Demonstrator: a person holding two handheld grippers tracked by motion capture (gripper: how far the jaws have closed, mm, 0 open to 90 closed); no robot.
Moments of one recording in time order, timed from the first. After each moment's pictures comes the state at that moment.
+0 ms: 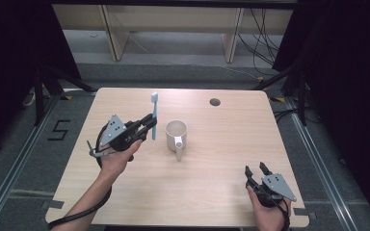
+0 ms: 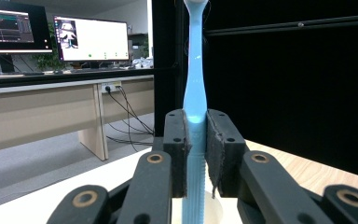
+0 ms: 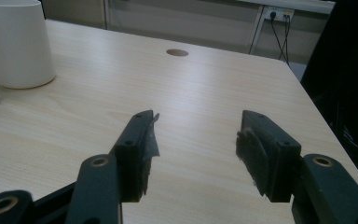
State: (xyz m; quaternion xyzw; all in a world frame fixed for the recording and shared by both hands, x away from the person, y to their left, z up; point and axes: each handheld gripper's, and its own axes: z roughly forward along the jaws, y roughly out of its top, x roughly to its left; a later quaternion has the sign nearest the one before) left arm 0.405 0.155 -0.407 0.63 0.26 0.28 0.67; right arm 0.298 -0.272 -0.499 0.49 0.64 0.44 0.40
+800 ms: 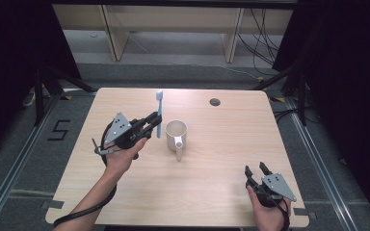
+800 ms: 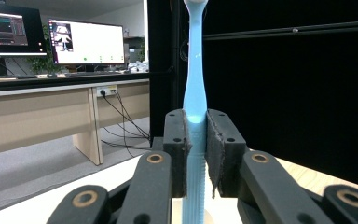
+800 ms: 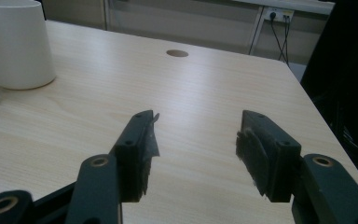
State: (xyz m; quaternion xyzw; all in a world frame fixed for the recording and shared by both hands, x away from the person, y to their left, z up) left arm 0.409 0.142 -0.402 0.63 0.26 0.28 0.68; right arm 0.298 -0.271 -0.499 0.49 0.64 0.44 0.40
